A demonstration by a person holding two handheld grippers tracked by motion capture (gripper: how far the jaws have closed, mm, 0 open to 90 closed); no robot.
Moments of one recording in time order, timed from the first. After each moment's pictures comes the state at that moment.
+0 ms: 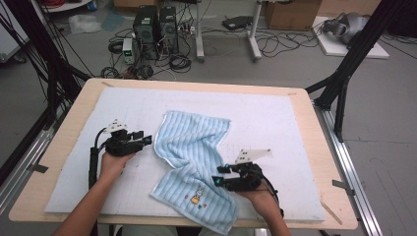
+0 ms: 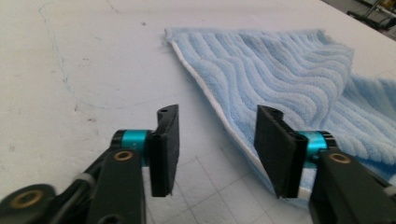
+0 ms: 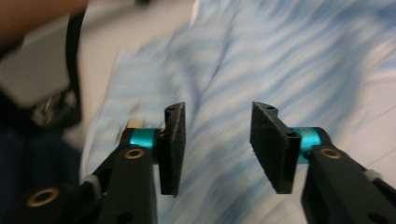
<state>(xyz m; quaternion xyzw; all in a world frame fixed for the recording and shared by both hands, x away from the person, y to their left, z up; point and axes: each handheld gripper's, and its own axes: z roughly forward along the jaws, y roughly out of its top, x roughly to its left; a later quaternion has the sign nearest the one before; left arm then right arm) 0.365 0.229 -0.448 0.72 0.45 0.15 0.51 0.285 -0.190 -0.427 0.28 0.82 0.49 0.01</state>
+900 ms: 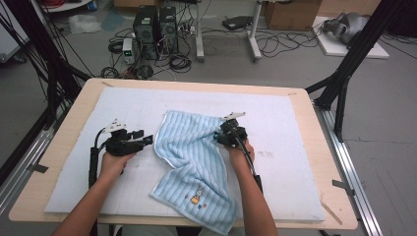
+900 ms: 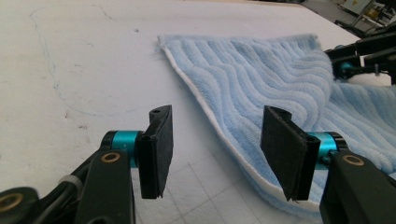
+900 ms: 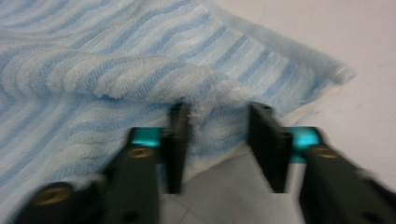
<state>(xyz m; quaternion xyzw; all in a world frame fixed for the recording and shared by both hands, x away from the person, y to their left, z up) 0.365 0.228 -0.448 0.71 0.44 0.15 0.52 0.415 -0.150 -0.441 0.44 0.81 0.33 0.19</state>
